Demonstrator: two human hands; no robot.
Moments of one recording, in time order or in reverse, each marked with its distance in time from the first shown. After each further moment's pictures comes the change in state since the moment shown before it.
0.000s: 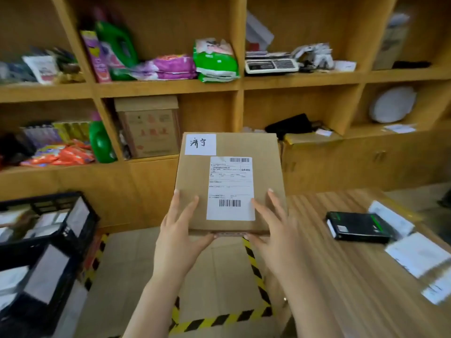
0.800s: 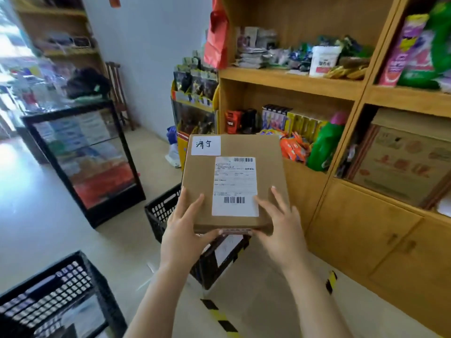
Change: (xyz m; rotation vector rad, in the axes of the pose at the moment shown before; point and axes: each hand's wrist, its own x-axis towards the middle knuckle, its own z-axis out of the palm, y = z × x) left_hand -0.004 -0.381 -0.328 0.305 0.545 -0.669; right_hand 0.111 -0.439 0.386 0.278 -0.594 -0.638
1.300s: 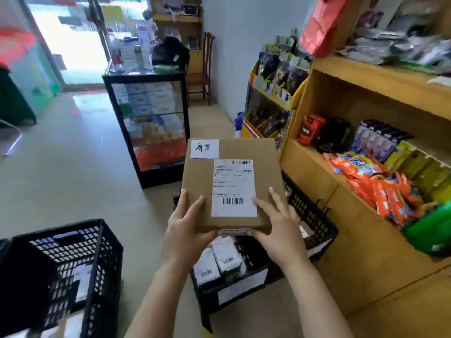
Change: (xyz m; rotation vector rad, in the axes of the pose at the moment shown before) left_hand 0.174 -0.059 0.092 0.063 0.248 -0.431; right_hand 0.282 0.047 0.111 0.073 -0.370 -0.344
